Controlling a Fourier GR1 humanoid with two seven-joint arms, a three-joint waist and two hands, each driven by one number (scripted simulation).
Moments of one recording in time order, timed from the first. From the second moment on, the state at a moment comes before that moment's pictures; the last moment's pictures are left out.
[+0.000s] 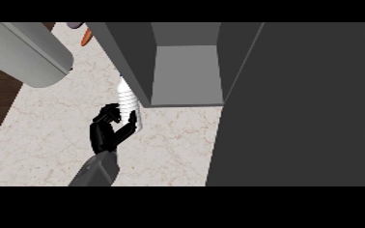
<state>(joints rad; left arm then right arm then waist) -0.42 0.04 0.10 -0.42 0.52 0.22 -1.01 0.12 -0.25 0.30 -2.50 0.01 -0.18 0.41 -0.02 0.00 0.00</state>
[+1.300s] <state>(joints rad) -0.58 0.00 -0.31 -0.66 0.58 0.02 -0.67 0.25 -0.28 -0.14 -2.41 -0.20 0.03 0.24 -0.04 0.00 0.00</state>
